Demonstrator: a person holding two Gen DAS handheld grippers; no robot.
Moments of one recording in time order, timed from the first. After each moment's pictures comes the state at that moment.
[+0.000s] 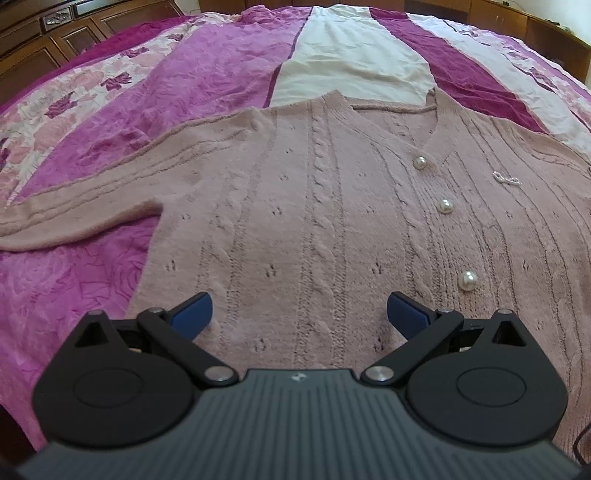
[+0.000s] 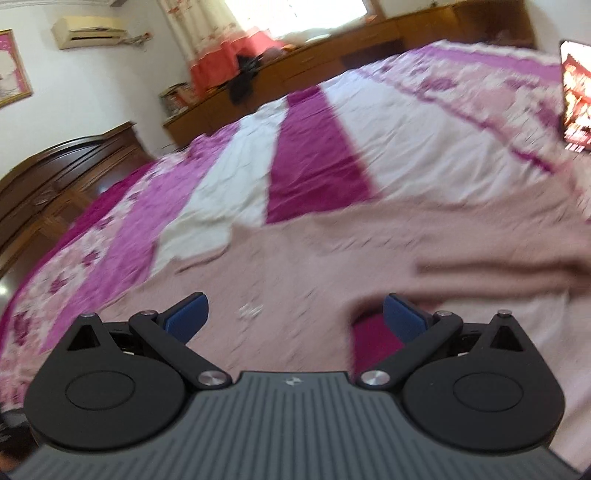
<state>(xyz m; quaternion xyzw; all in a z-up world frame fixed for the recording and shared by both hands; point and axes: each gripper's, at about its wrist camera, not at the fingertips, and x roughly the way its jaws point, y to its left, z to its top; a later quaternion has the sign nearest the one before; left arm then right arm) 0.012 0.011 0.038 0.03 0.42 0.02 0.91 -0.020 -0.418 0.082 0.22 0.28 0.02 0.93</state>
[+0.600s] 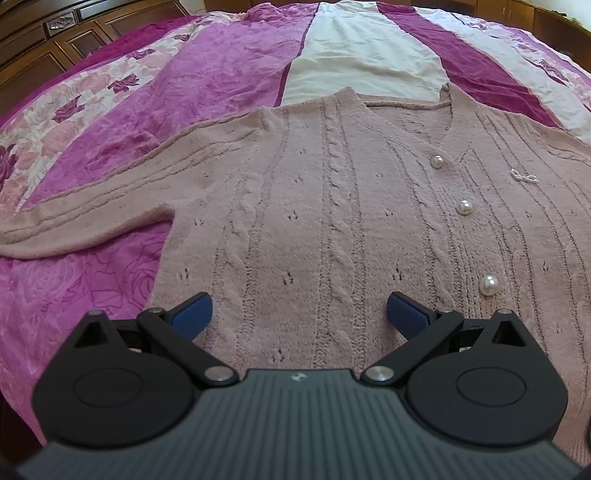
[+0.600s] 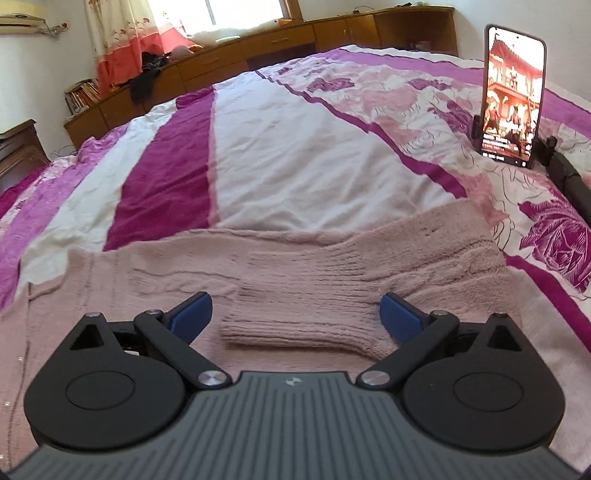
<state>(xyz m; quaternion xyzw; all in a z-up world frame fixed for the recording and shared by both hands) 0.020 0.015 0.035 0.05 0.43 0.04 0.90 0.044 -0.491 0.017 0.17 0.32 -0.13 0.92</state>
